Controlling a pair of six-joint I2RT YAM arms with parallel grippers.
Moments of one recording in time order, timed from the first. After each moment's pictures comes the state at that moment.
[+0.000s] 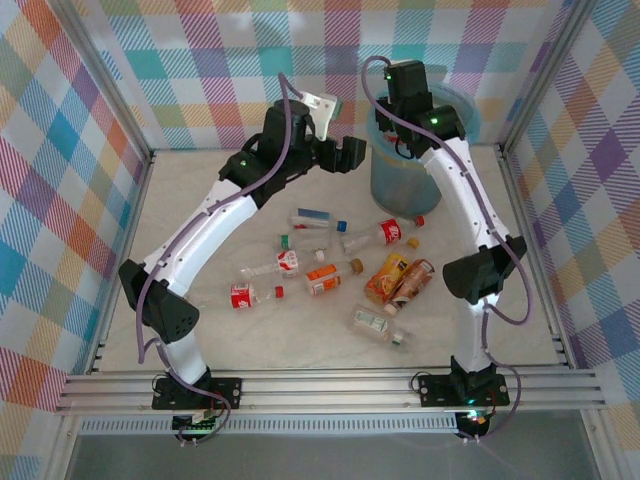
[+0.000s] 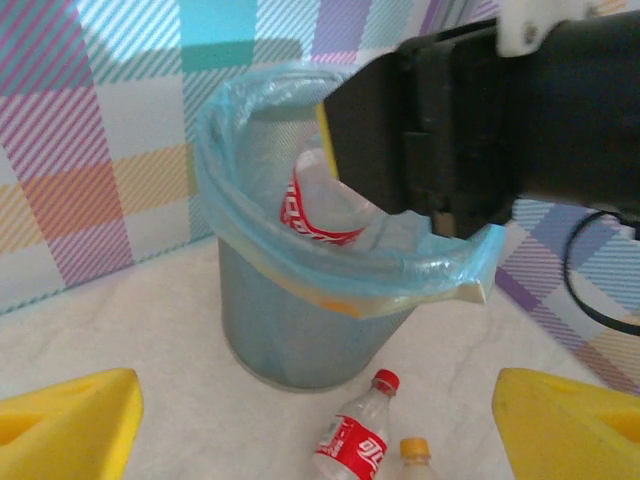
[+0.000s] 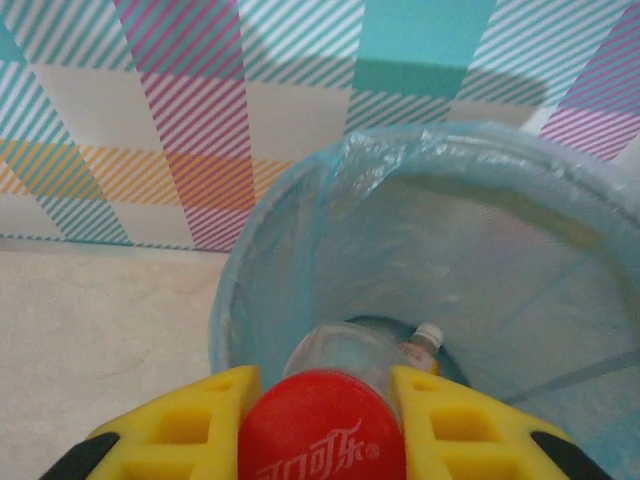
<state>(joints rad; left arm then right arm) -0.64 1.77 1.96 -0.53 0.08 -0.19 0.40 2.04 2.44 -0.95 0.35 0.11</state>
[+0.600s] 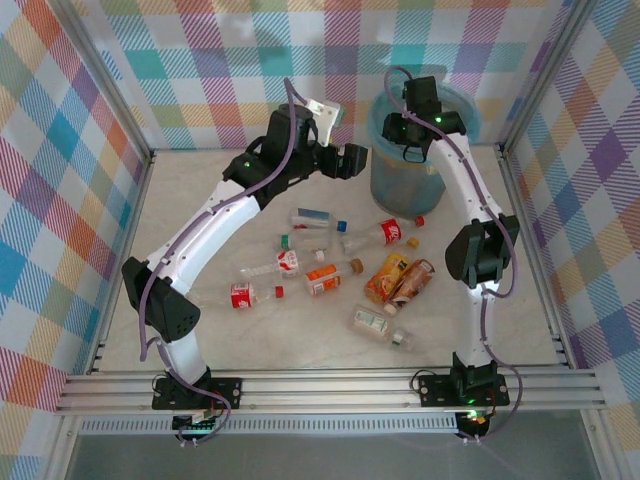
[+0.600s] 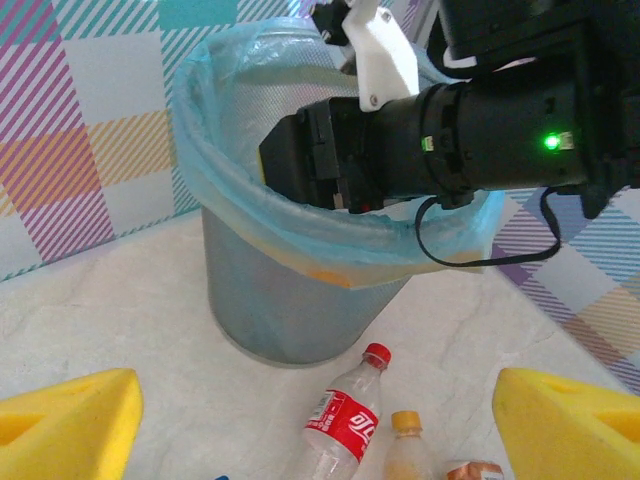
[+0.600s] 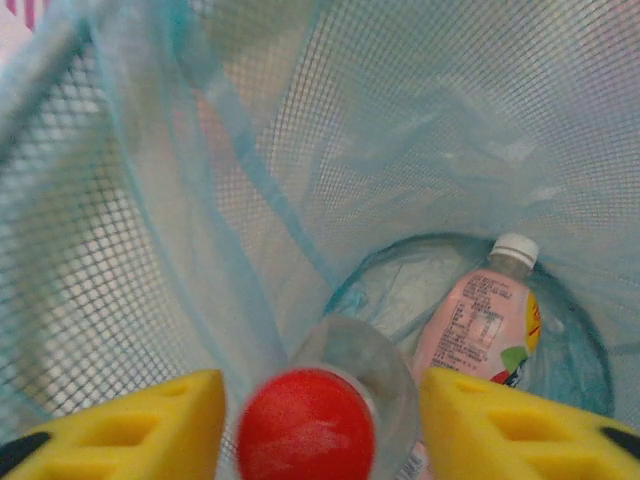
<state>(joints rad) -0.64 1.77 1.93 -0.54 0.11 -0.19 0.25 2.17 2.33 -0.89 0.07 0.31</state>
